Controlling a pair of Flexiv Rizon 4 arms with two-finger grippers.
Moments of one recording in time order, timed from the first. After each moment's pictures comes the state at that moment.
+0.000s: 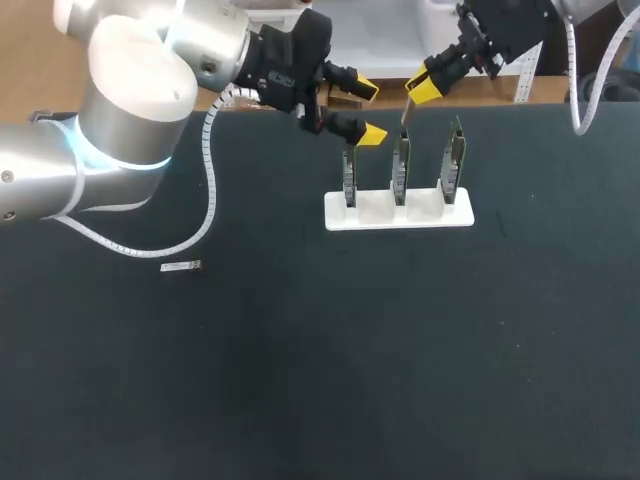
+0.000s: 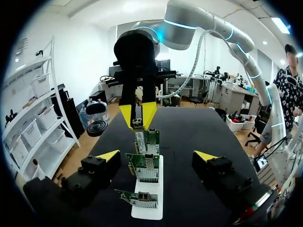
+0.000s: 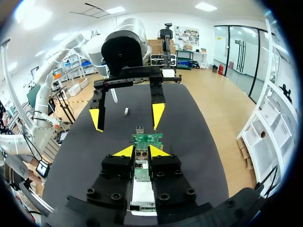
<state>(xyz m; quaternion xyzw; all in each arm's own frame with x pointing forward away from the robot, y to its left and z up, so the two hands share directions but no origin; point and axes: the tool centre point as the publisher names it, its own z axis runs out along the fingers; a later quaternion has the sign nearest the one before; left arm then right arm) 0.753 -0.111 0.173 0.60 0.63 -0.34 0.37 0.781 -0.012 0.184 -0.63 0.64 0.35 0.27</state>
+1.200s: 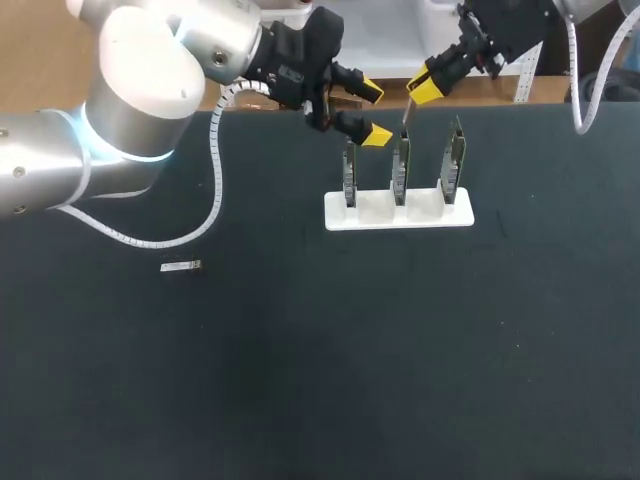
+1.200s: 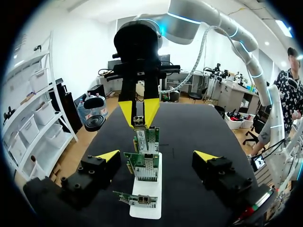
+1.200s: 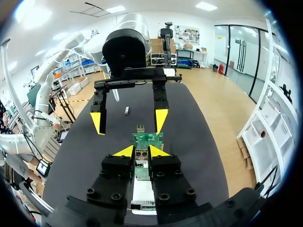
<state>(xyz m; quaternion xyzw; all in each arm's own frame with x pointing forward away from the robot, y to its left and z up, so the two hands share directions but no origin) 0.755 -0.118 0.169 0.60 0.64 -0.34 0.34 0.779 -0.014 0.184 -0.64 0.64 0.35 0.26</state>
